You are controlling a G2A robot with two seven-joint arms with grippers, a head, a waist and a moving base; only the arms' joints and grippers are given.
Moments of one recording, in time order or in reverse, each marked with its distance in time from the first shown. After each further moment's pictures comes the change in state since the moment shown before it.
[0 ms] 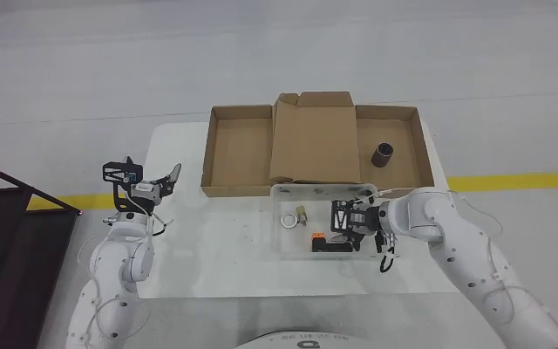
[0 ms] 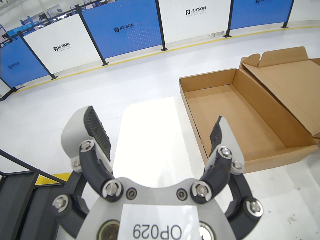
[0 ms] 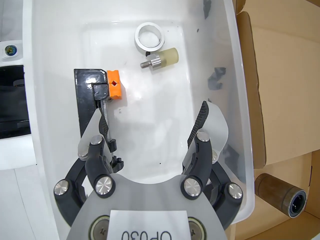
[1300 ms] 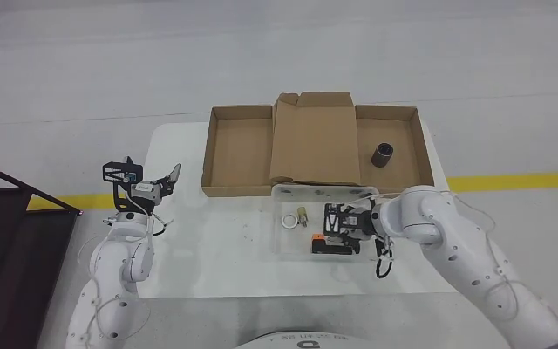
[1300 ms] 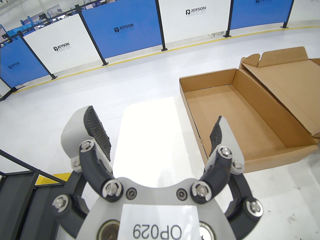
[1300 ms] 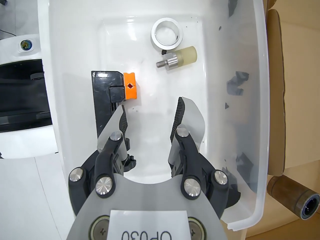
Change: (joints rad) left arm 0.000 0.000 0.000 0.000 0.000 0.000 0.000; right arm 0.057 0.027 -0.100 -0.051 0.192 0.102 0.220
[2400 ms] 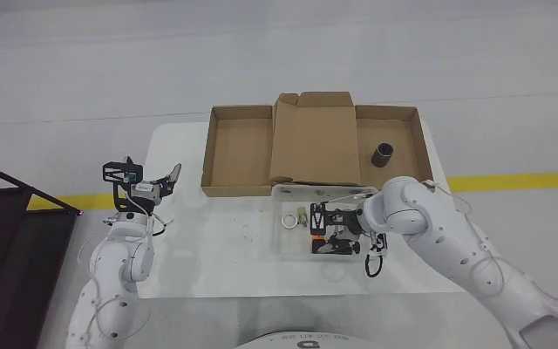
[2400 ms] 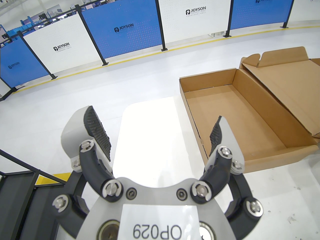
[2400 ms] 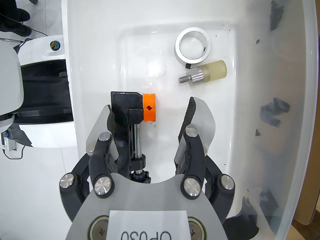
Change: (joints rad) left arm 0.000 0.000 0.000 0.000 0.000 0.000 0.000; right arm 0.194 -0.007 -0.216 0.096 0.231 0.077 0.141
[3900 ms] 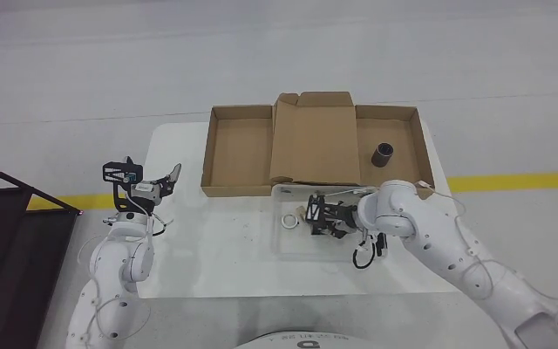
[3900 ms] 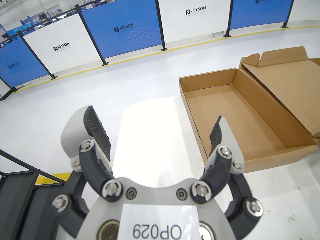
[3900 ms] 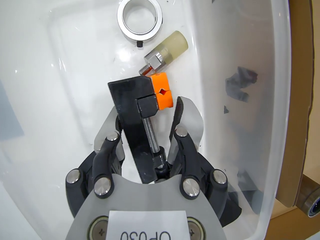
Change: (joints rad) left arm 0.000 0.000 0.000 0.000 0.000 0.000 0.000; right arm 0.008 -0.013 -0.044 0.007 -0.234 0.191 -0.060
